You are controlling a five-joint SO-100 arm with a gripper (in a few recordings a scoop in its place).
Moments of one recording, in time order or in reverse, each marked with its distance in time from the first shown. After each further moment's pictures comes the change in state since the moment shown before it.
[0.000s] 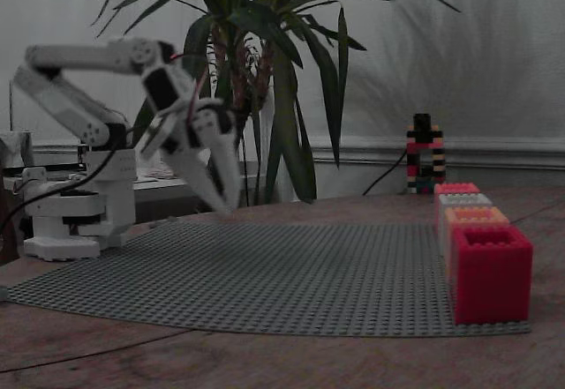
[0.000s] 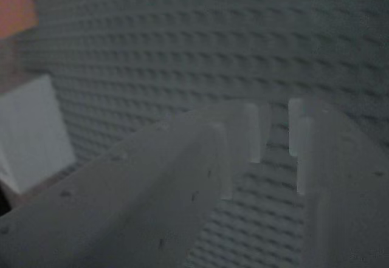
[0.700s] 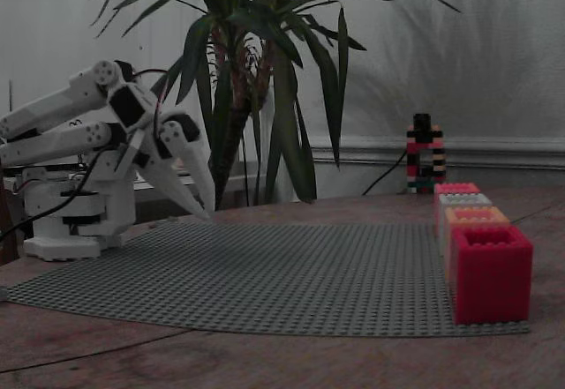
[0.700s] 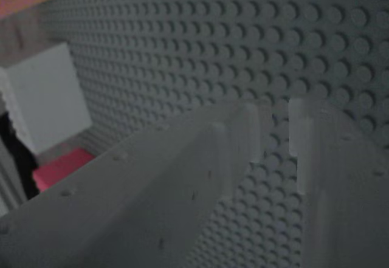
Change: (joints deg) arm -2.4 31.3 11.4 13.5 2.2
